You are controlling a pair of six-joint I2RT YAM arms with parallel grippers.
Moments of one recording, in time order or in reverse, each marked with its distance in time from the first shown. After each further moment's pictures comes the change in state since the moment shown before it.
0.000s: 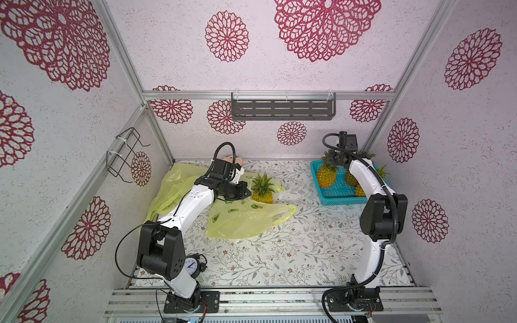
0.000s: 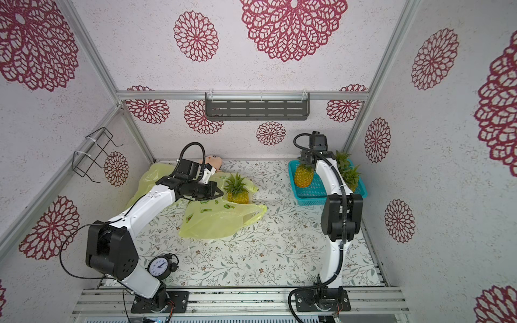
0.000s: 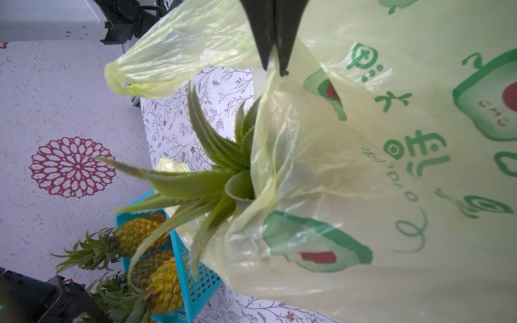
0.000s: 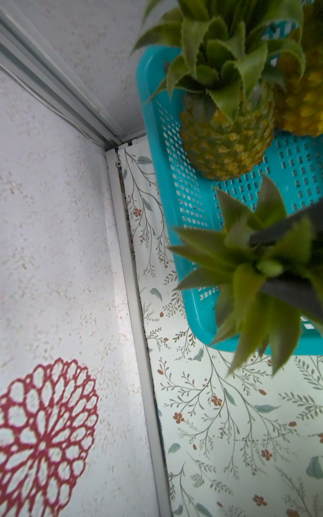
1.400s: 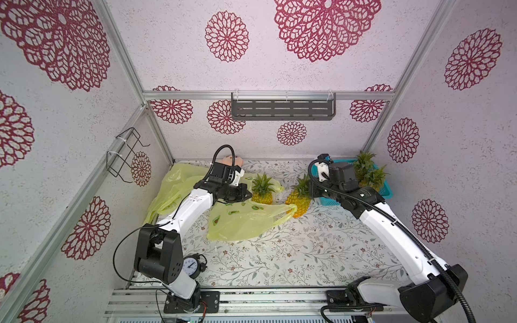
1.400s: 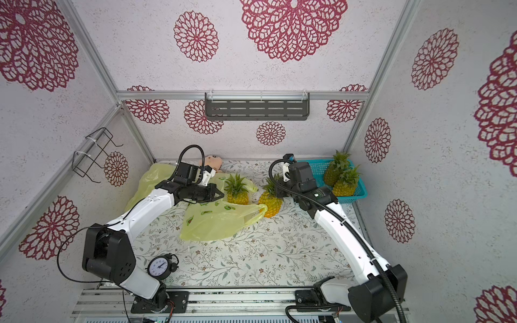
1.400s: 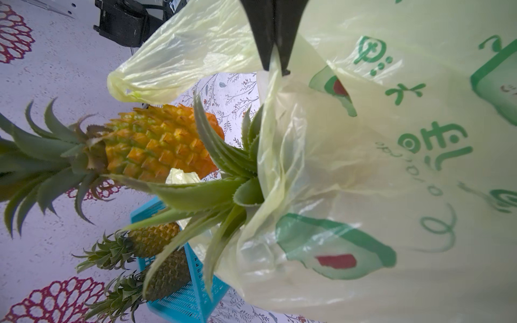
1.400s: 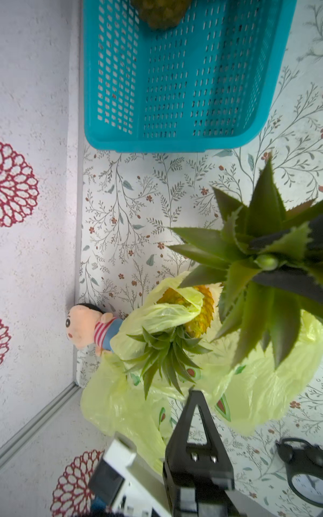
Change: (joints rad) left arm 0.000 -0.036 -0.084 0.084 0.043 -0.021; right arm 0.409 -0.787 -0.633 -0.040 -0.183 0.146
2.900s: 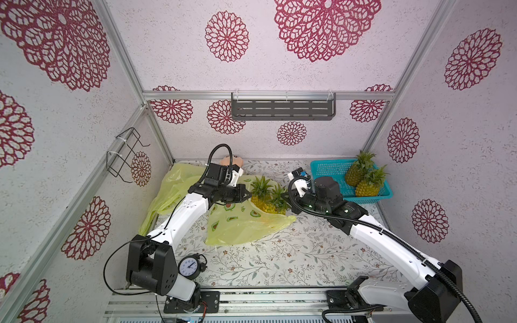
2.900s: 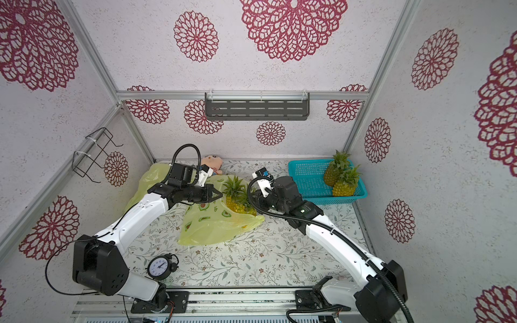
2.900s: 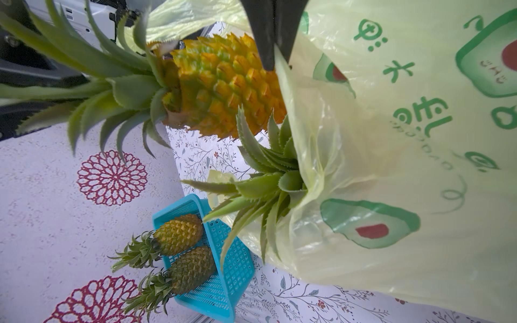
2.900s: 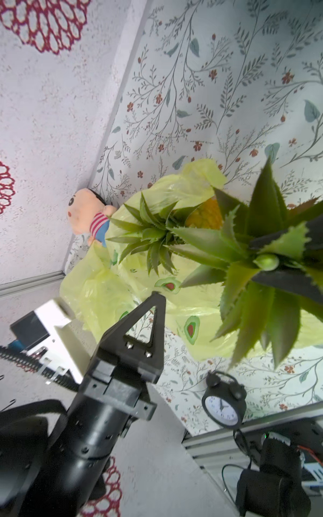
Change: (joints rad) left arm 0.000 -0.098 -0.029 -0.008 0.023 0.008; right arm 0.174 -0.025 -0.197 0.306 -0.186 -0.164
